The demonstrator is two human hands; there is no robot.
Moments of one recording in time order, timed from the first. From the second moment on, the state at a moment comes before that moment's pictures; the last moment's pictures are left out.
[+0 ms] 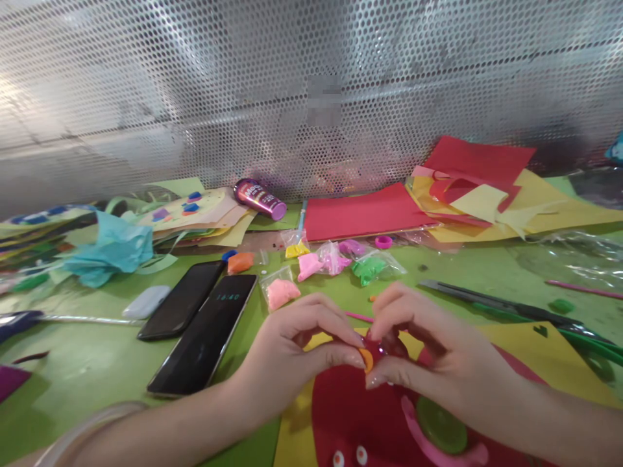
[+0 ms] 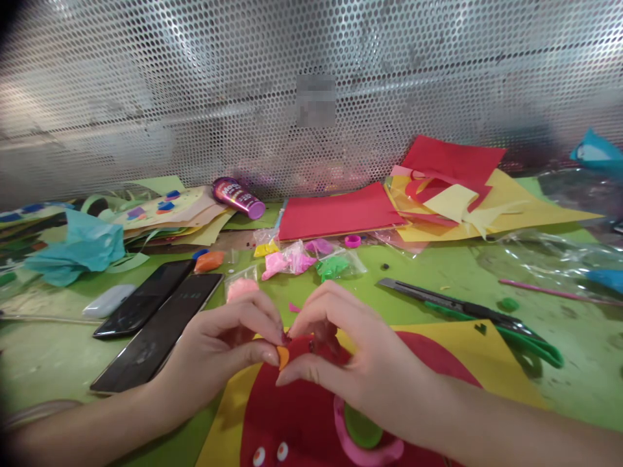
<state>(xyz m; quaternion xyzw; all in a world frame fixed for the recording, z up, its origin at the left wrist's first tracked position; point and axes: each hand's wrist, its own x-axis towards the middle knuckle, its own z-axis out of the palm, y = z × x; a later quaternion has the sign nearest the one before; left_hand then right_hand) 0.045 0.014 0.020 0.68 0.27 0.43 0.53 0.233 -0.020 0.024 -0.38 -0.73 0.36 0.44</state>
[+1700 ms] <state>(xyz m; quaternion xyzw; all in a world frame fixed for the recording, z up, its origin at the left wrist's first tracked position) 0.050 0.017 0.015 0.50 0.25 0.36 0.75 0.234 -0.020 0.020 -0.34 -0.78 0.27 0.46</state>
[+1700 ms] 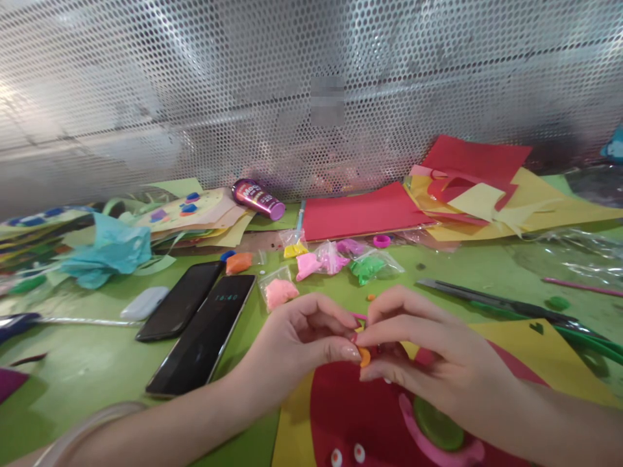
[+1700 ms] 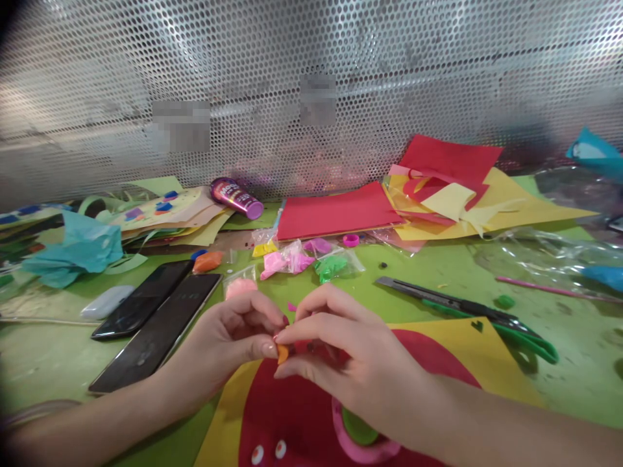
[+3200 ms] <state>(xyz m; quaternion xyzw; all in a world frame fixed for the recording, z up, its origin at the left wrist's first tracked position) 0.049 0.024 0.011 0.47 0.22 0.35 0.78 0.238 -0.023 0.033 -0.33 -0.81 0.17 0.45</state>
